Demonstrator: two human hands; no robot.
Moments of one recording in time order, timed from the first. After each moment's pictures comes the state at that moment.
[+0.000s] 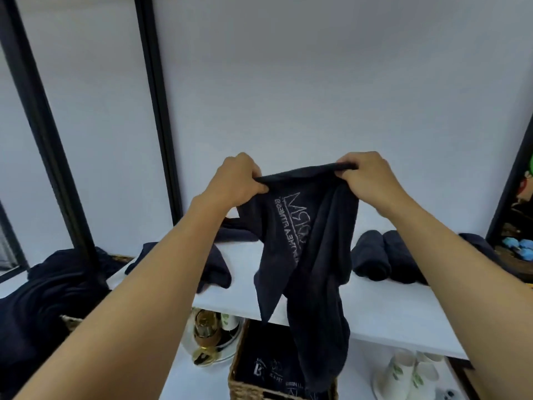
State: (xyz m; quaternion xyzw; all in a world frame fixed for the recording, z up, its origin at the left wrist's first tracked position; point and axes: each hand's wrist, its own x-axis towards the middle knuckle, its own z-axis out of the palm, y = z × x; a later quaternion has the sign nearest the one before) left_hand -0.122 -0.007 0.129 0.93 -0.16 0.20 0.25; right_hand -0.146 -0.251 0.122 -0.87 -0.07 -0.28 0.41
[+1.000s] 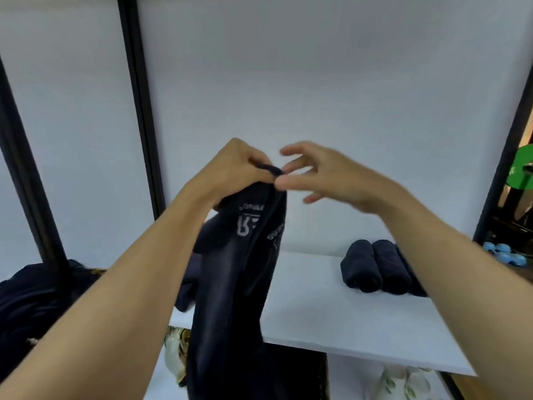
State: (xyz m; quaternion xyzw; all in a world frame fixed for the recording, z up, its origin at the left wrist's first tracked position) left_hand -0.134 -0.011 0.163 0.85 -0.27 0.14 0.43; right_hand -0.173 -0.211 0.163 -0.88 -0.22 -0.08 0.42
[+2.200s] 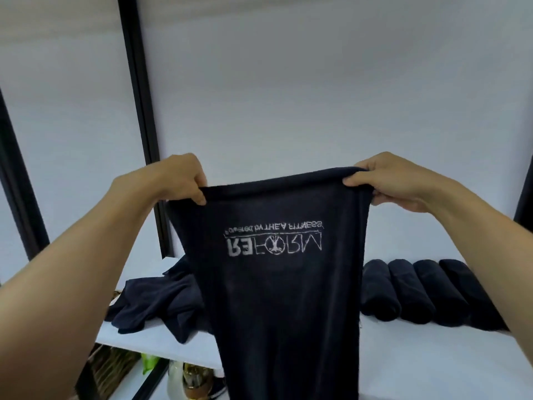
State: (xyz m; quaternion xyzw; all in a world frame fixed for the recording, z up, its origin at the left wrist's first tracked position) left_hand -0.085 0.055 0.199 0.98 -0.11 0.11 0.09; right_hand -0.114 -0.300 0.178 -0.88 -0.10 -0.07 0.46
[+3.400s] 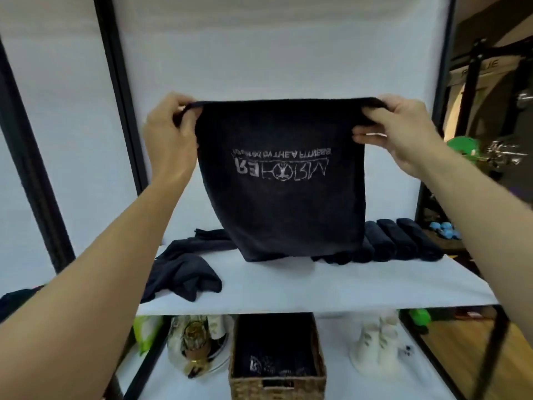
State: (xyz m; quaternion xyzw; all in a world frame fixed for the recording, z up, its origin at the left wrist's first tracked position) left_hand -0.196 0.059 0.200 0.66 -0.23 0.46 0.55; right_hand -0.275 -0.261 0.208 -0.69 -0.09 -0.36 0.62
